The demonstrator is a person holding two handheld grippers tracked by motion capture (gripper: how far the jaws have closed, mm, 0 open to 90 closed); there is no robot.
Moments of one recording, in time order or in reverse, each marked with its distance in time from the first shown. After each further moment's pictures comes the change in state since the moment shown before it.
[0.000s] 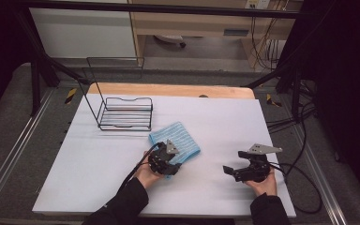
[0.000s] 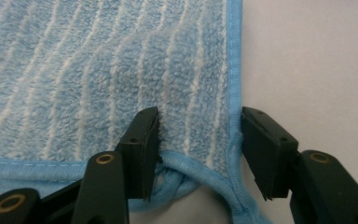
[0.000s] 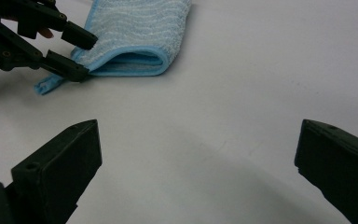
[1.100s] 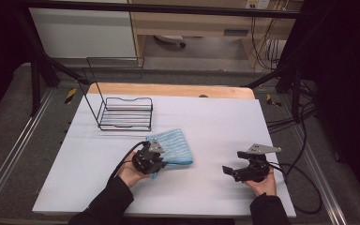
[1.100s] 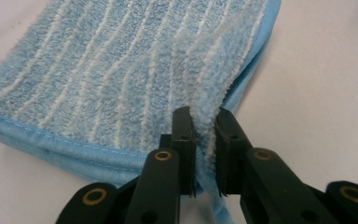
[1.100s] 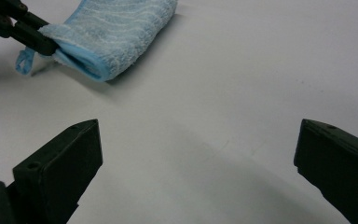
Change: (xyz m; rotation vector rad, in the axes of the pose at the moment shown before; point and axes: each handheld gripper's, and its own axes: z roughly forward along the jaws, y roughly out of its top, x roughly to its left) left arm 0.027 -0.022 -0.045 0.033 -0.130 -0.008; right arm 0.000 0.000 0.002 0.008 0.008 0.003
